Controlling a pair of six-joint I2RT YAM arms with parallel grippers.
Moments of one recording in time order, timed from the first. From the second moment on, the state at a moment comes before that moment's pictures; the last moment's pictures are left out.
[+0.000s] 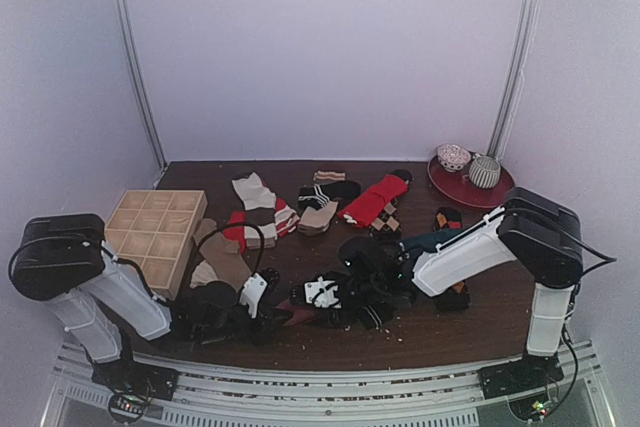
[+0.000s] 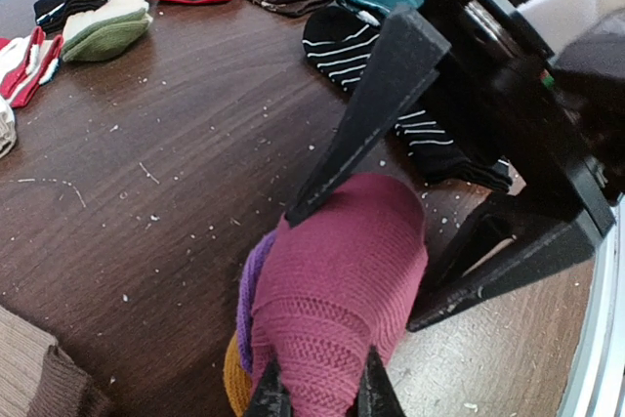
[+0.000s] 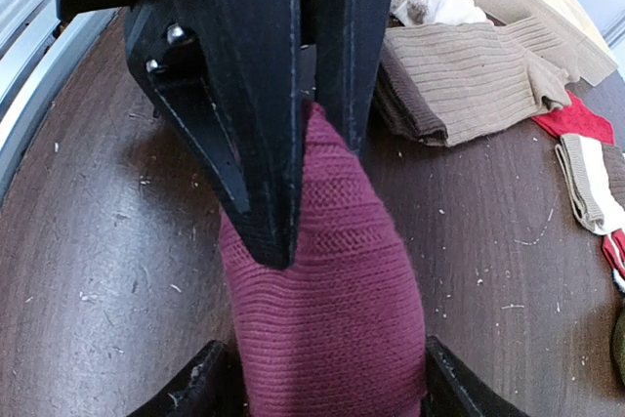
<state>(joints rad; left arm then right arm) -1.15 1.64 0.26 0.88 -0.13 -0.33 1.04 1.93 0.93 0.32 -0.32 -0.63</state>
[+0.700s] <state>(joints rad) -1.14 1.56 0.29 0.73 -0.16 -0.30 1.00 2.02 1.18 -0.07 -0.47 -0.45</state>
